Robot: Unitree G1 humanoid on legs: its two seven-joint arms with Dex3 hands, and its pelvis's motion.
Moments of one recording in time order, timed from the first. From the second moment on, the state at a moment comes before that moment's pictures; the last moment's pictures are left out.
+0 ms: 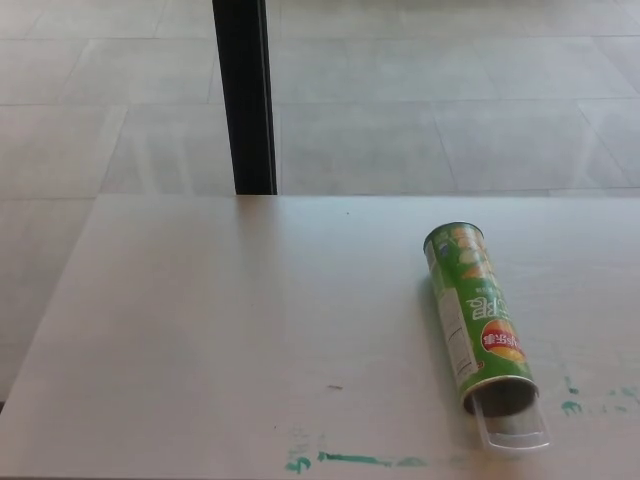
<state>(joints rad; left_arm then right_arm) 0.15 0.59 0.37 1.07 -0.10 -0.11 -0.28 0.26 -0.59 -0.39 0.80 0.03 -0.10 0.20</state>
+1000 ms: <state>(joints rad) 0.13 0.60 0.38 1.12 -0.12 -0.13 -0.32 0.10 -0.61 -0.64 -0.08 0.22 0.00 0.19</state>
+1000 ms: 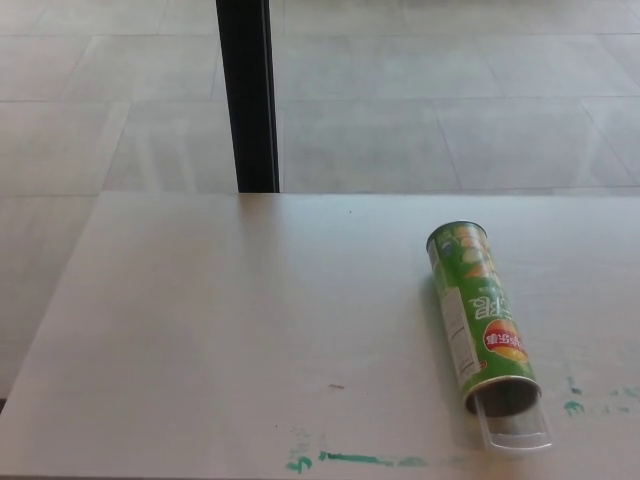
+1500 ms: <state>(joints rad) 0.13 0.60 0.38 1.13 -0.12 -0.14 -0.32 0.12 -0.60 -0.34 -0.47 0.22 0.14 0.21</state>
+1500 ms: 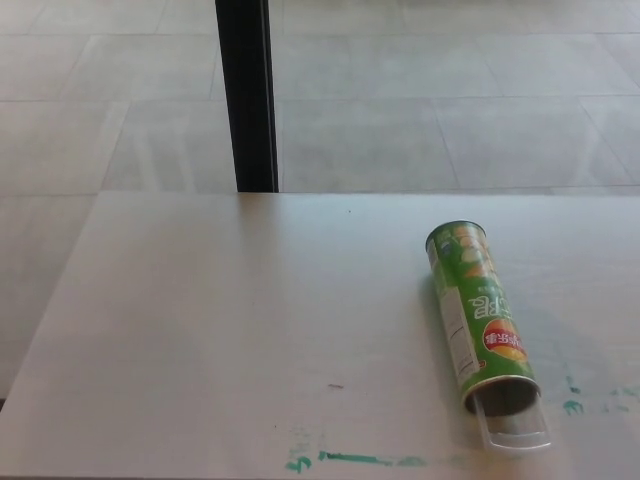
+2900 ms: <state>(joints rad) 0.11 0.62 0.37 1.13 -0.12 -0.15 -0.33 0.02 -0.87 0.07 -0.25 -0.31 -0.07 0.26</state>
